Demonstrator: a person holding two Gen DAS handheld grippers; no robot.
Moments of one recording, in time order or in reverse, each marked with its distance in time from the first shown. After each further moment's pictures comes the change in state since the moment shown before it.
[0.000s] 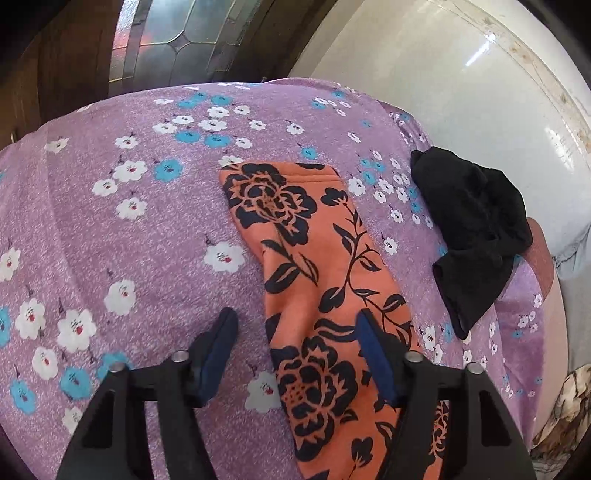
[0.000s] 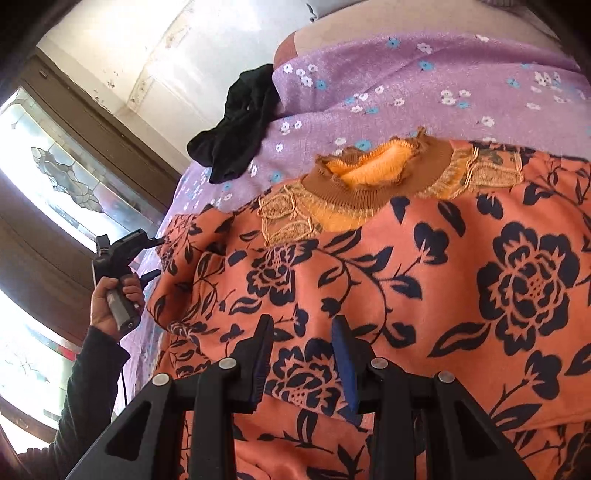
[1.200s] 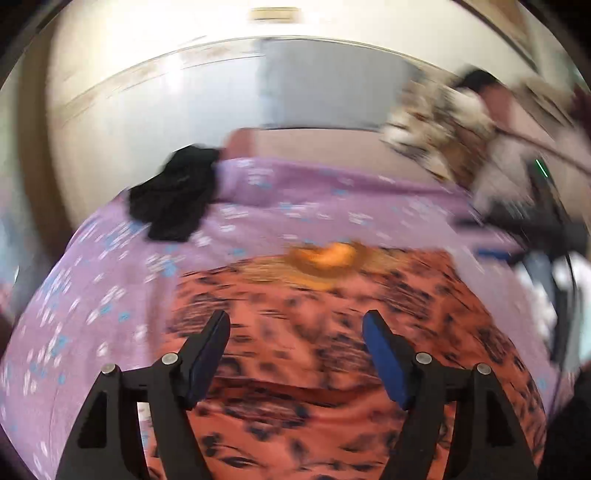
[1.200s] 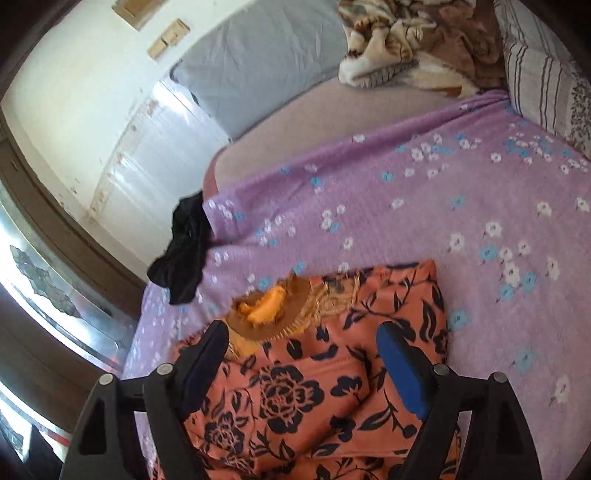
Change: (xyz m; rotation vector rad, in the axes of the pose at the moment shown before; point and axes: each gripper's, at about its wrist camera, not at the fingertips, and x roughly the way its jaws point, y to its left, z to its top) left arm -0.239 -0.128 -0.283 0.924 -0.167 -0.314; right arm -0.116 -0.077 0.040 0.219 -0.213 -0.160
